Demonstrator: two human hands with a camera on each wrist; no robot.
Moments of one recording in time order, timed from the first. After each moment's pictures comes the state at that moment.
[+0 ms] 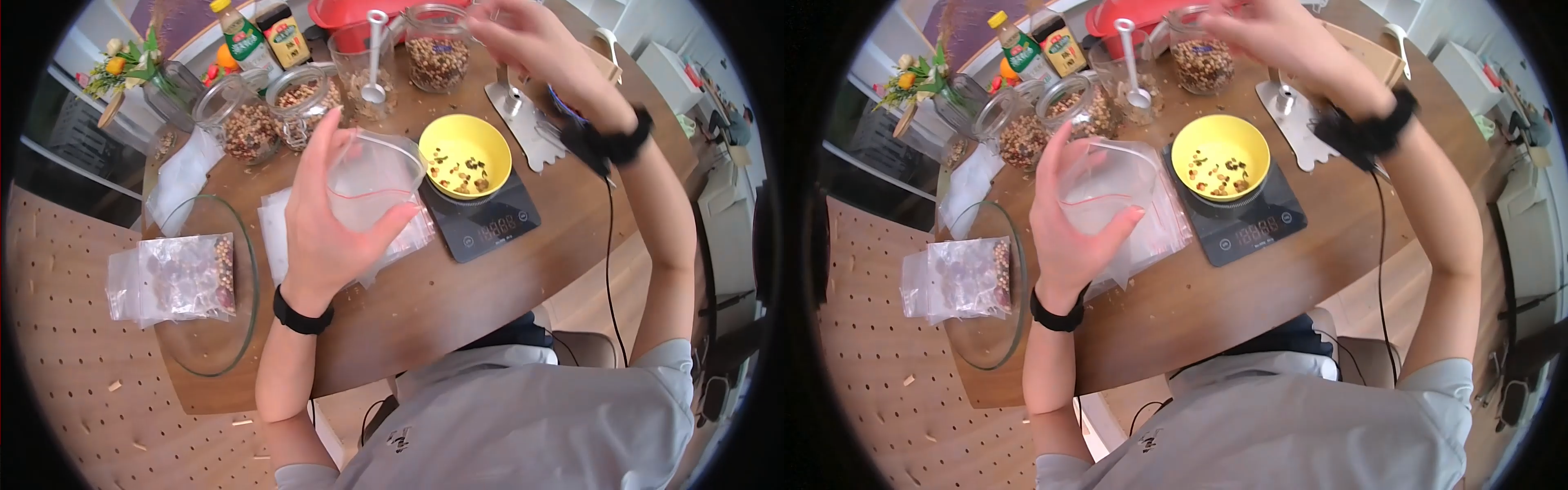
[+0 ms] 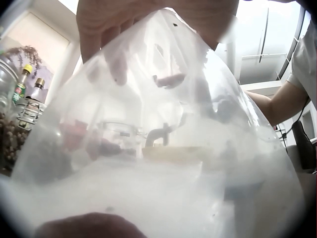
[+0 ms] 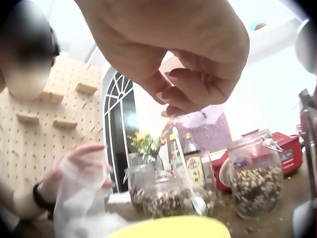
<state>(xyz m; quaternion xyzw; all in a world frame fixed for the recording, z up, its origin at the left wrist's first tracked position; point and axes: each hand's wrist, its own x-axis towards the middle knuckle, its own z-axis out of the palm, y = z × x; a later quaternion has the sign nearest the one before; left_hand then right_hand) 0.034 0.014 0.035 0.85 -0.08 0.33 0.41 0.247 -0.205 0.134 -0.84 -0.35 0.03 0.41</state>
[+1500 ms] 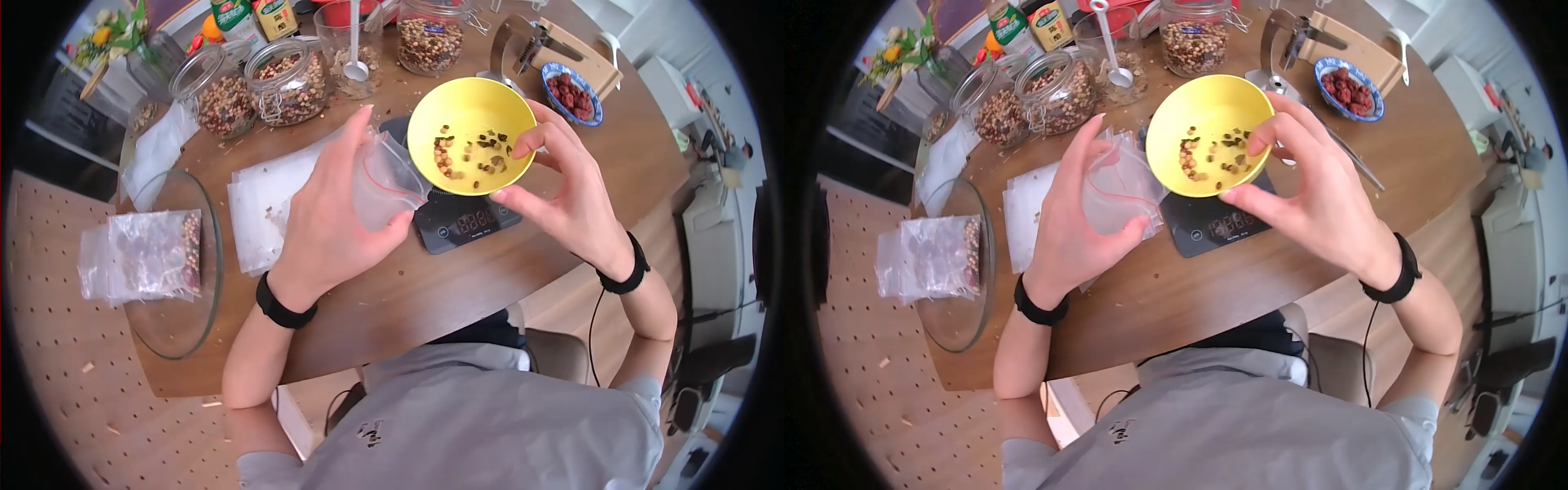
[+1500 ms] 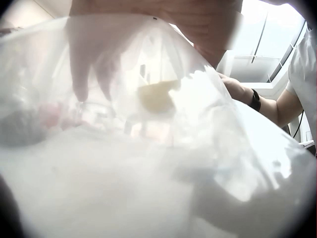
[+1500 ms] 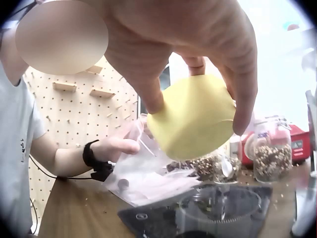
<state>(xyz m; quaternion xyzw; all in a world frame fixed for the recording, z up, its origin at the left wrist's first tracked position) 0.036 -0.016 0.022 0.88 -0.07 0.24 0.39 0.146 -0.275 0.077 -0.81 -0.43 -0.04 0.39</state>
